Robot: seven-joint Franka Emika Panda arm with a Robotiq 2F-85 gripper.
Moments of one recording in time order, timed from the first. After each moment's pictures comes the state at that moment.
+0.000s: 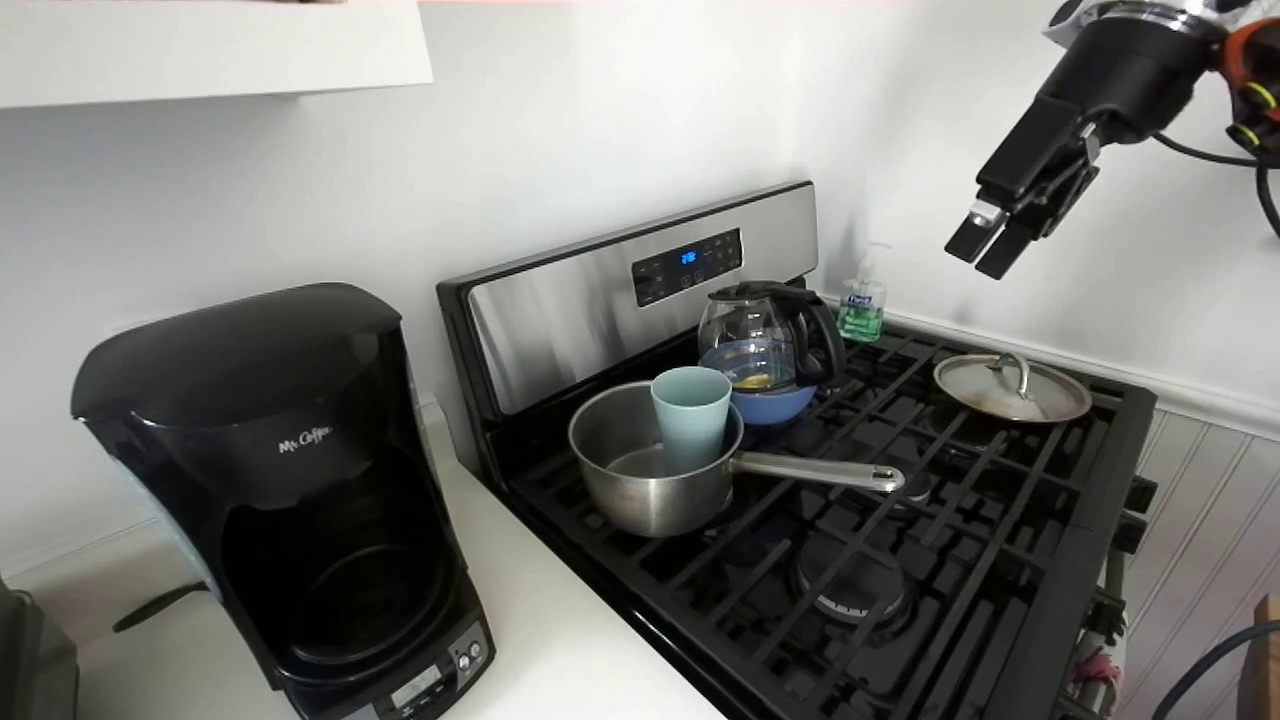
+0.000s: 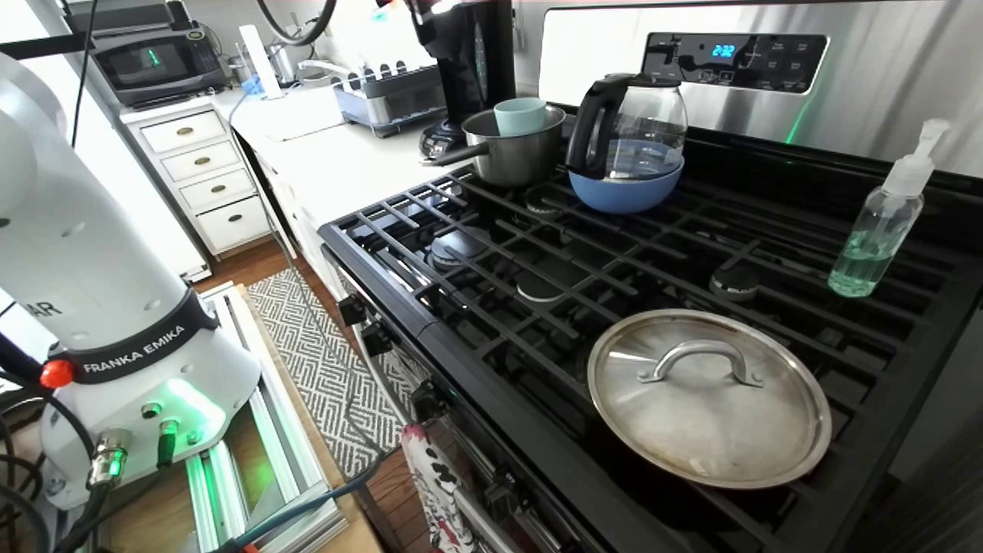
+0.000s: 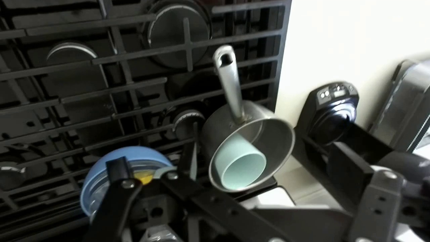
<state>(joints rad) 0.01 -0.78 -0.30 -2.67 0.25 2.15 -0.23</state>
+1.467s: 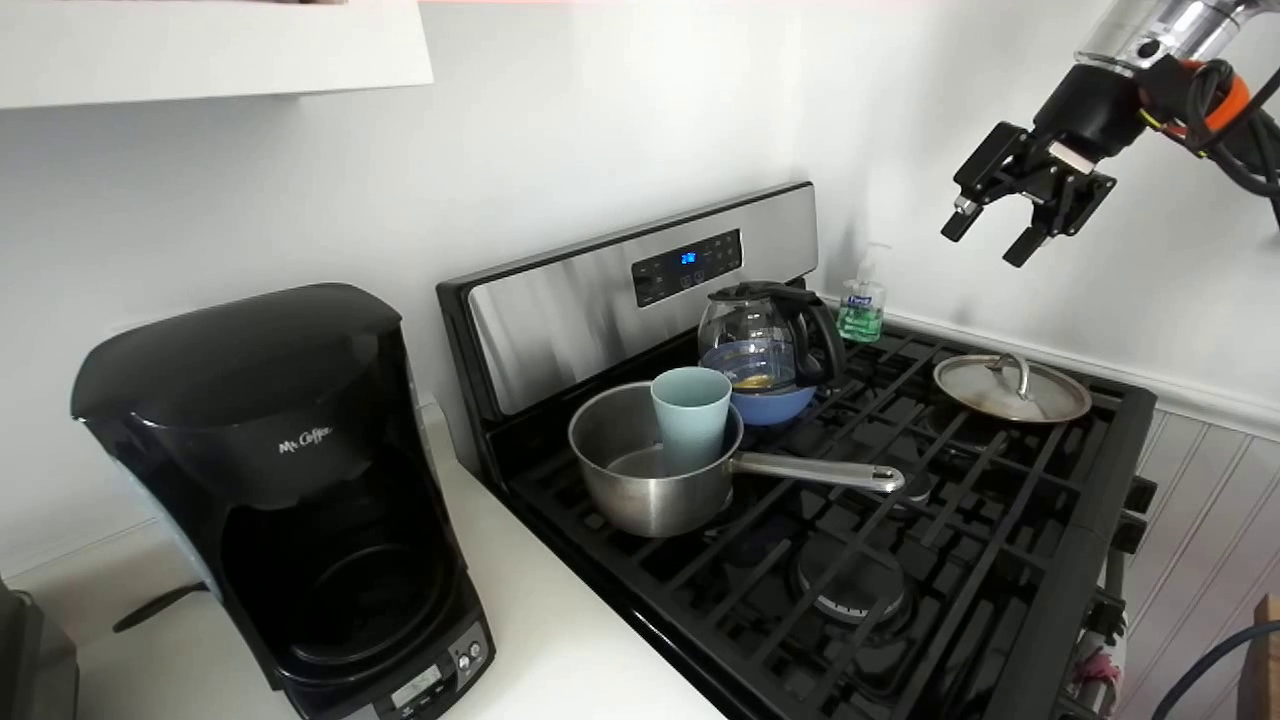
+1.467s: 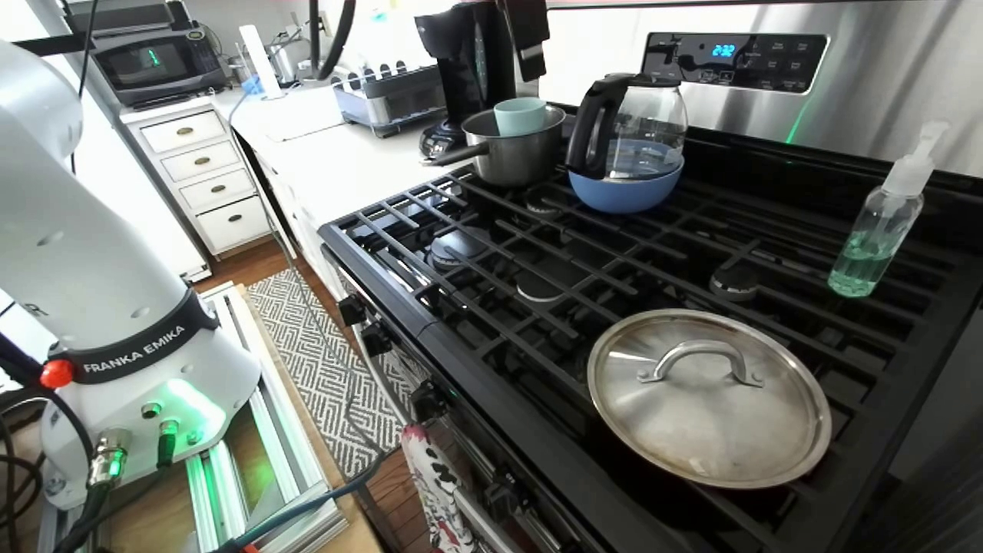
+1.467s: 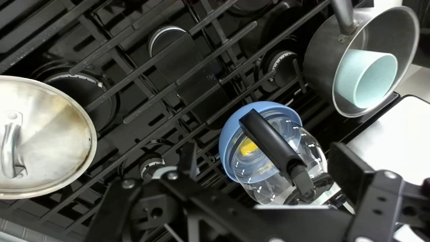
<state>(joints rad) -0.19 -0.51 -0.36 -2.53 0.27 2.26 -0.09</state>
